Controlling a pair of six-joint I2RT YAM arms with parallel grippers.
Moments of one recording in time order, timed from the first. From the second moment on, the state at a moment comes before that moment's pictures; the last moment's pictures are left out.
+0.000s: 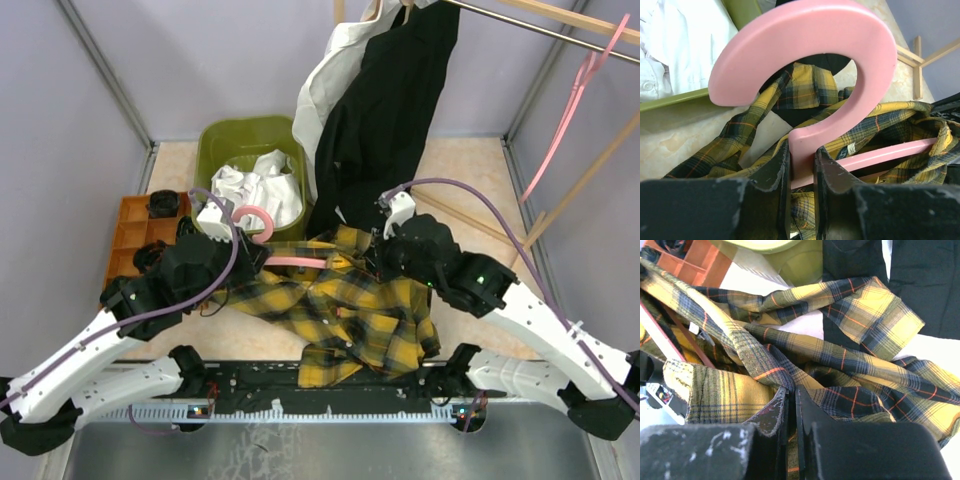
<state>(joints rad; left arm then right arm) -0.92 0.76 0.97 -0.54 -0.38 -0.54 0.88 0.92 1.05 -0.66 0.13 0.39</state>
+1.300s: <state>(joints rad) -0.92 0.54 0.87 -0.54 -0.50 -0.59 0.87 0.91 1.07 -0.72 0.02 0.34</state>
